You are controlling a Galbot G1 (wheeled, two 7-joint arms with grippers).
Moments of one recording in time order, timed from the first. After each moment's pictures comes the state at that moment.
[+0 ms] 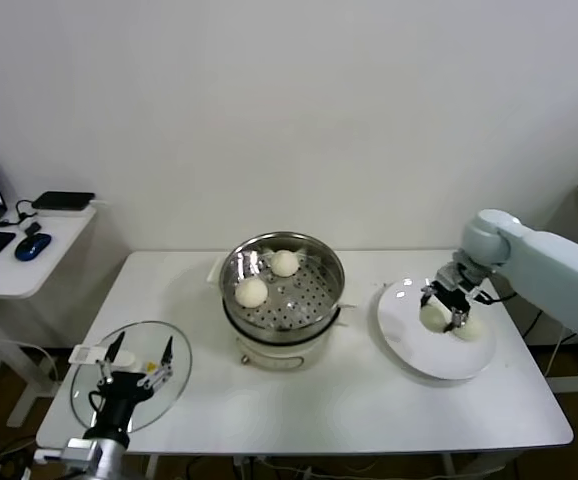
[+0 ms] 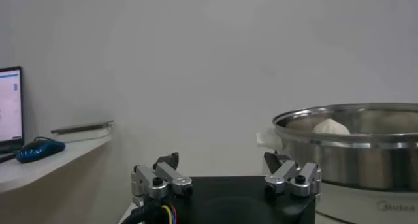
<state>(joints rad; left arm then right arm) 1.65 -1.39 -0.70 -2.06 -0.11 -0.07 0.07 0.30 0.71 -1.04 1.26 -0.15 0.23 -1.25</state>
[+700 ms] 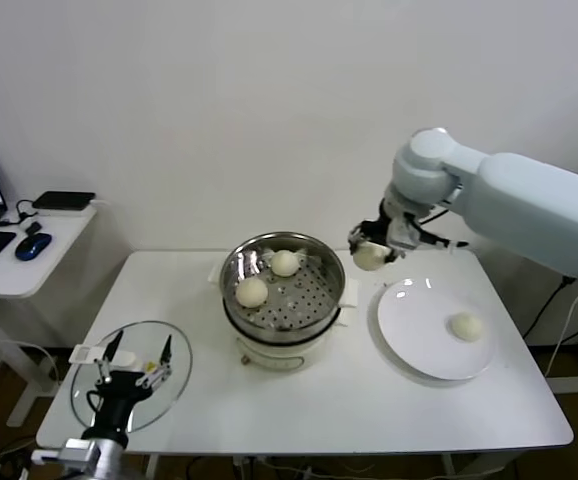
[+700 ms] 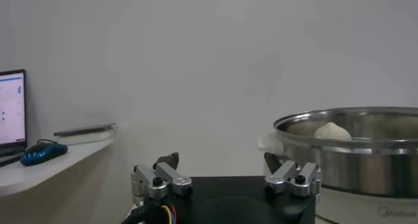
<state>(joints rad) 1.66 -1.40 -0.70 -2.07 -0.11 -0.07 0.08 0.61 0.88 -1.09 1.55 -0.29 0.46 -1.26</state>
